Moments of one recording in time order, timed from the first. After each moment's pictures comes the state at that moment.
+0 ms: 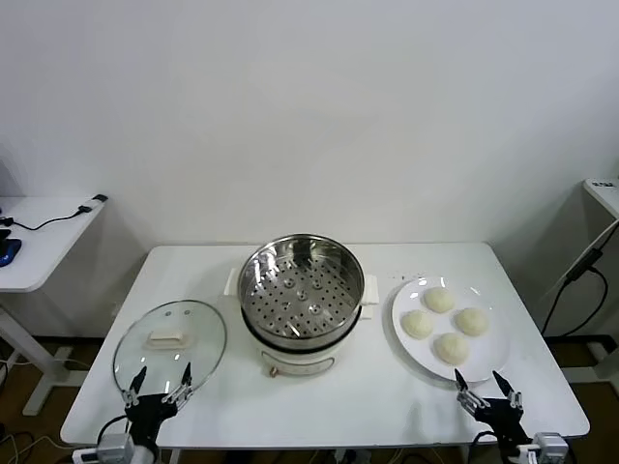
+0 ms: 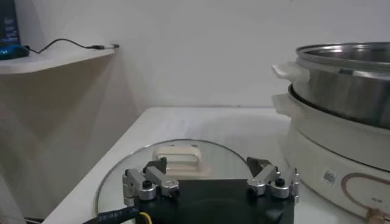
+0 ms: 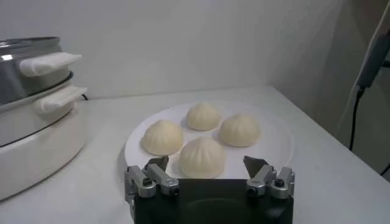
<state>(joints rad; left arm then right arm) 1.71 -1.49 -0.72 -2.02 -0.14 0.16 0.01 -1.68 1.09 0.66 1.91 0.51 -0.10 0.06</state>
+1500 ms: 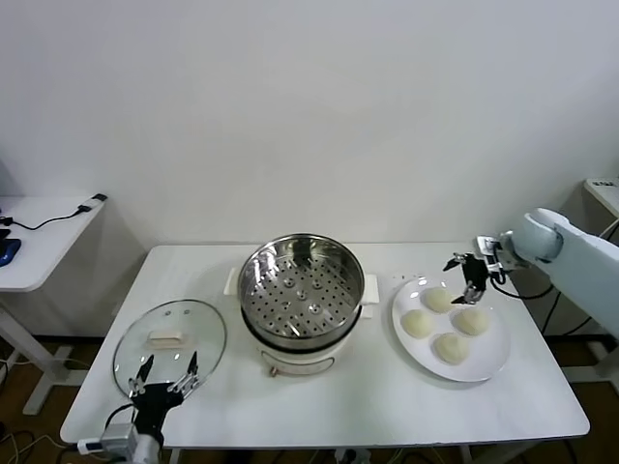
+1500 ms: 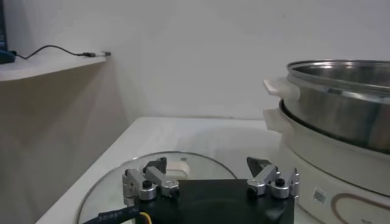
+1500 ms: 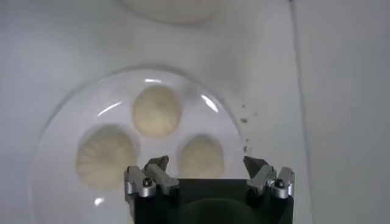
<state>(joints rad) 1.67 -1.48 -0.70 -2.02 -0.18 0.16 0.01 0.21 0.73 -0.98 1.01 0.09 -0.08 -1.10</state>
